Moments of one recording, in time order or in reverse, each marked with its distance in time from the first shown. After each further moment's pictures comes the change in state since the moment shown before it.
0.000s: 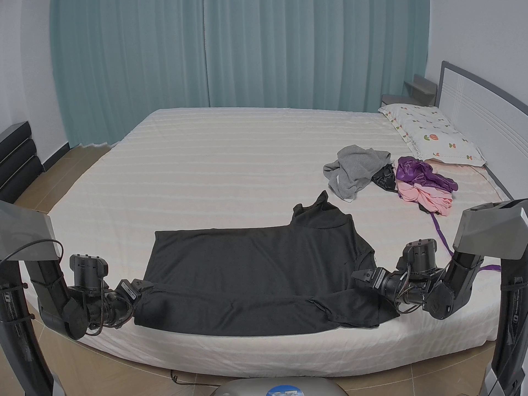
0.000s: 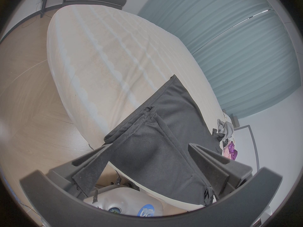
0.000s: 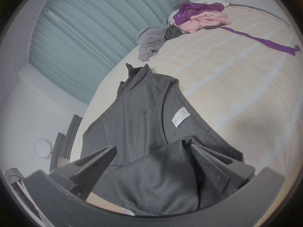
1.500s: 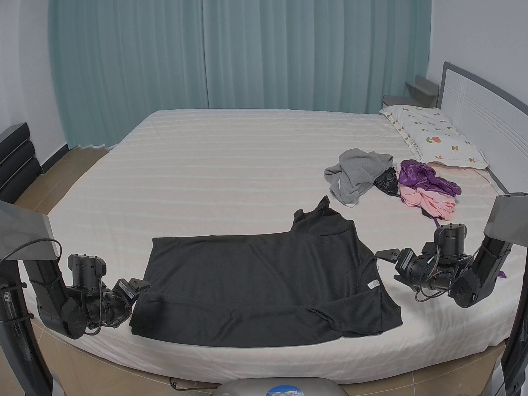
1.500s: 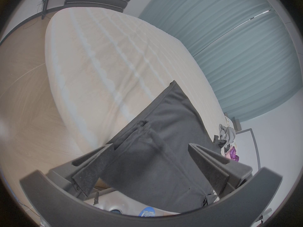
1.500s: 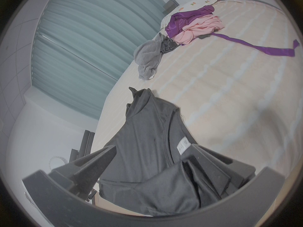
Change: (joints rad) left arm 0.012 -0.001 0.002 0.000 0.023 0.001; right arm -0.127 -0.148 0.065 0.004 0.131 0.092
